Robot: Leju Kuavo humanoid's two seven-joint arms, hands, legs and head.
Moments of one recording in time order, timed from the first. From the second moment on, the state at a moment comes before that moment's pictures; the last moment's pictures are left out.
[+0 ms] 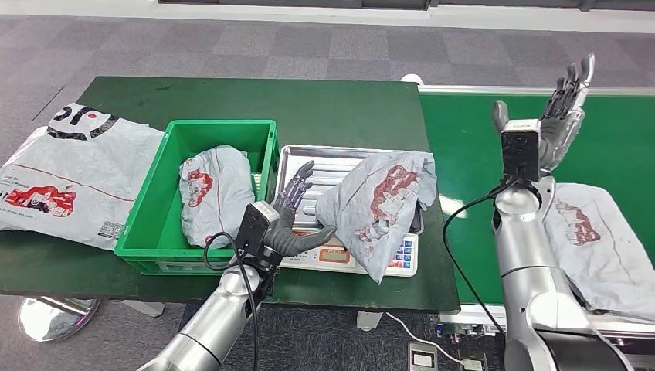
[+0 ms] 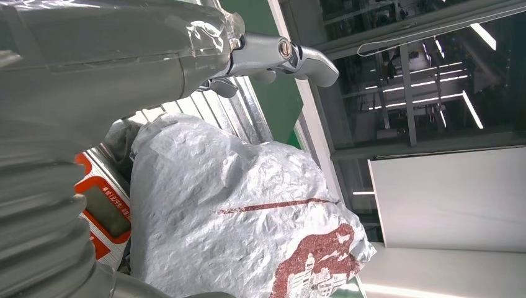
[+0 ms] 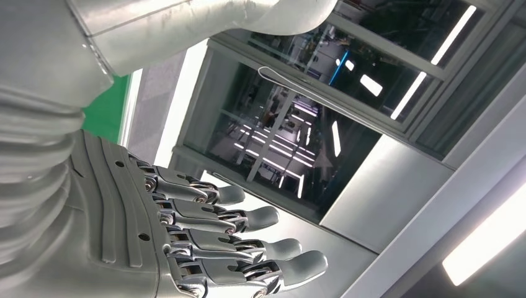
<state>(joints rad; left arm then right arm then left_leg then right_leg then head) -0.48 -0.26 -0.36 -0.72 -0.02 -0.03 -0.70 -0.71 0.00 -0.06 -0.93 0.32 -0.70 -0.70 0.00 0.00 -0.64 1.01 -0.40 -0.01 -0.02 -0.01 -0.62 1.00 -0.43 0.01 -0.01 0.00</state>
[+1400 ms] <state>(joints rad) -0.57 -0.32 -0.45 -0.70 -0.28 0.17 -0.68 -0.23 0.04 -0.15 -1.02 0.05 -0.50 -0.70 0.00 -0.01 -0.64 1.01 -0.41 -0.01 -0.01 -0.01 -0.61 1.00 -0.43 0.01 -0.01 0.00</state>
